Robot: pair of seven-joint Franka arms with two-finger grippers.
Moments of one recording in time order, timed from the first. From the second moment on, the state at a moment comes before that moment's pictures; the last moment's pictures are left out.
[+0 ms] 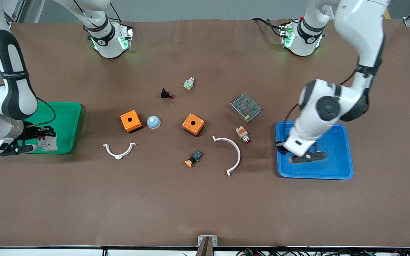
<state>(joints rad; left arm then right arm) -0.29 0.44 -0.11 -1.84 0.06 2.38 -0.59 -0.20 0.38 -0.05 -1.92 0.02 2.12 -0.38</state>
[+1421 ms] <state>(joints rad) -0.55 0.84 -0.07 -1.42 0.06 2.40 -0.92 0.41 0.50 -0.05 -1.90 0.10 2.40 0.76</state>
